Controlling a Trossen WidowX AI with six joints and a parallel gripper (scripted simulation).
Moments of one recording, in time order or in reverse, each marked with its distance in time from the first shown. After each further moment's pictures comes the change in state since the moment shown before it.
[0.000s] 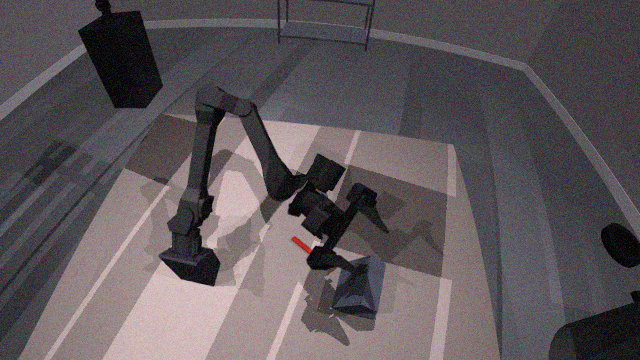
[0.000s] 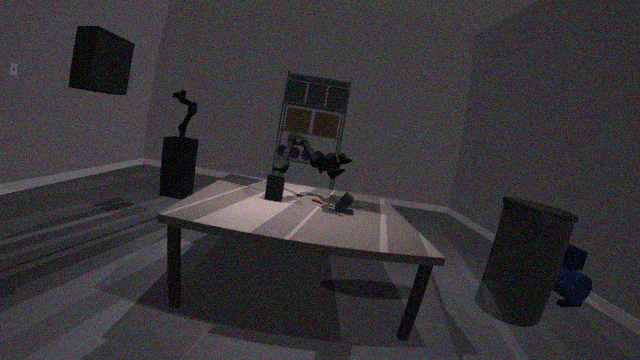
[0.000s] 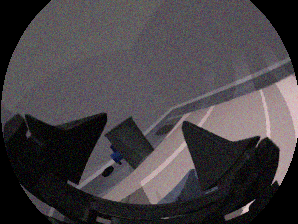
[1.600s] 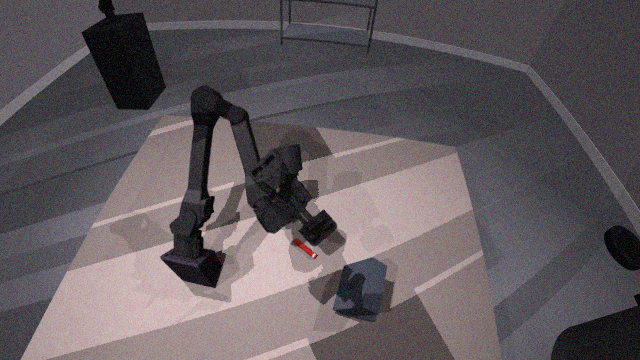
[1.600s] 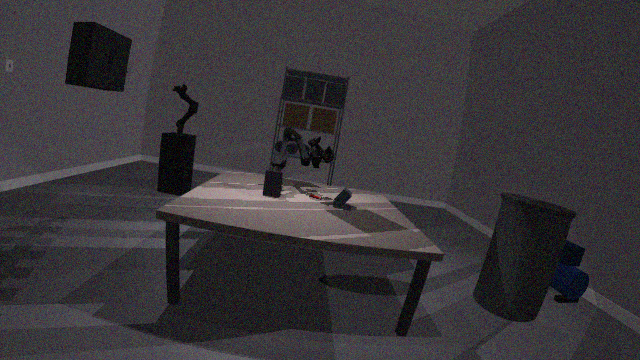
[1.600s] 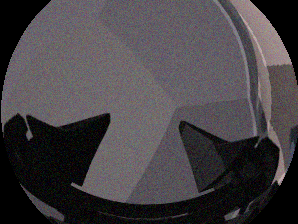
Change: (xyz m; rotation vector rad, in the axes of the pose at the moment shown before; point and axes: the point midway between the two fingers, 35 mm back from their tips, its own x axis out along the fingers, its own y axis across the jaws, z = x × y) arm -0.086 0.009 0.122 1.156 -0.600 0.518
